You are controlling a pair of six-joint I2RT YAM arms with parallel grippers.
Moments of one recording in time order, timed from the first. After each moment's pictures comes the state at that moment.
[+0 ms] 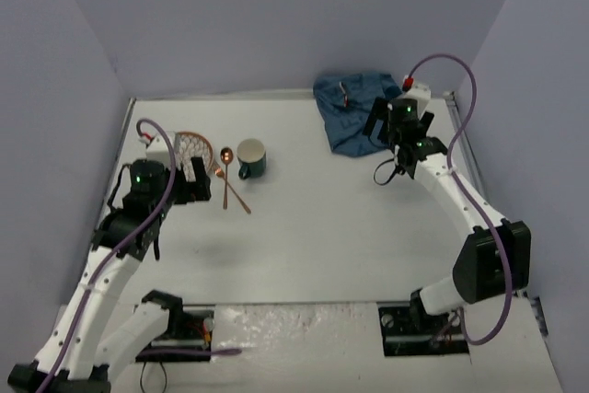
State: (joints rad) left arm -0.26 0.80 0.91 -0.58 -0.11 -0.22; right arm 0.24 1.48 1.19 -0.26 0.35 0.40
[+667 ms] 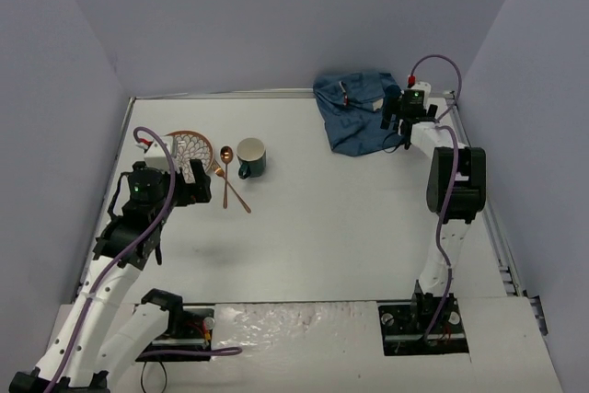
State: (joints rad) left arm -0.26 0.74 0.82 -0.48 -0.11 -0.21; right arm 0.00 2.12 1.52 -0.07 0.25 0.17
